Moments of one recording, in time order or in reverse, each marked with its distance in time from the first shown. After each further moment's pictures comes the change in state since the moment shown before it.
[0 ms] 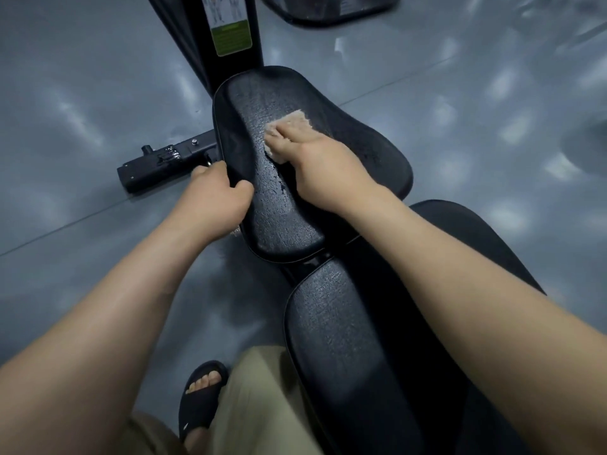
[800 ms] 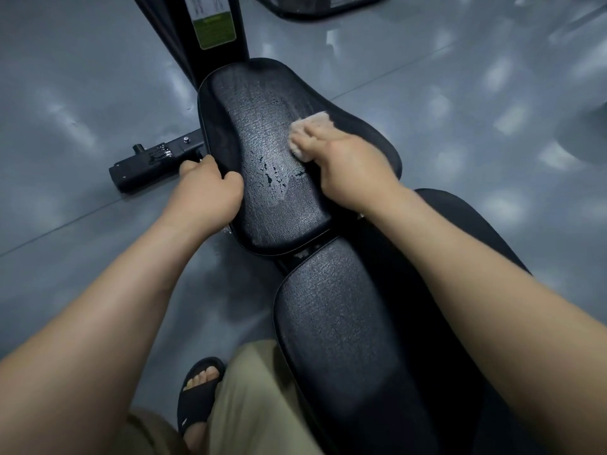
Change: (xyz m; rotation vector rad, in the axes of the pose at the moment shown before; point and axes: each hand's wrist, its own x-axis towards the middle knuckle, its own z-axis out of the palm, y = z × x) left_hand -0.008 0.014 0.007 0.049 0.046 -0.064; right_hand -0.036 0.041 -0.002 -0.004 0.002 0.081
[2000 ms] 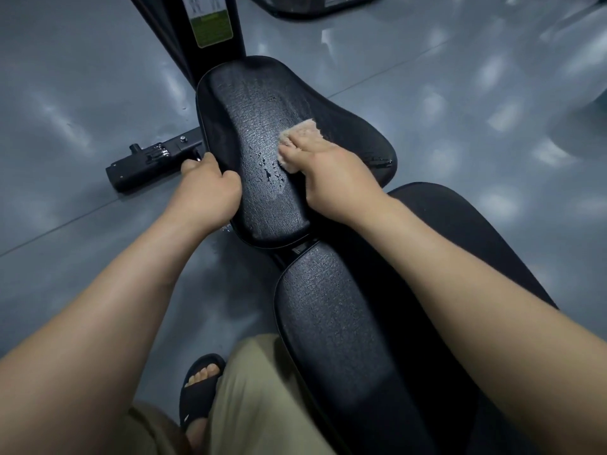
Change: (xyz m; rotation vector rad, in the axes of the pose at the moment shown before) left_hand -0.007 0.001 -0.003 -0.048 -0.047 -0.009; right_hand -0.017 -0.036 -0.005 0.054 -0.007 -0.007
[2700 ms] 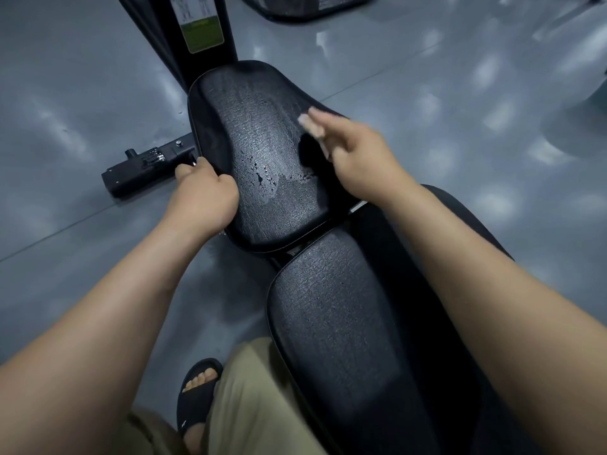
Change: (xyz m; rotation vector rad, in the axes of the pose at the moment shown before) left_hand -0.003 0.008 0.005 0.048 0.012 -0.050; right_hand -0.003 0.028 -0.028 0.564 0.186 0.250
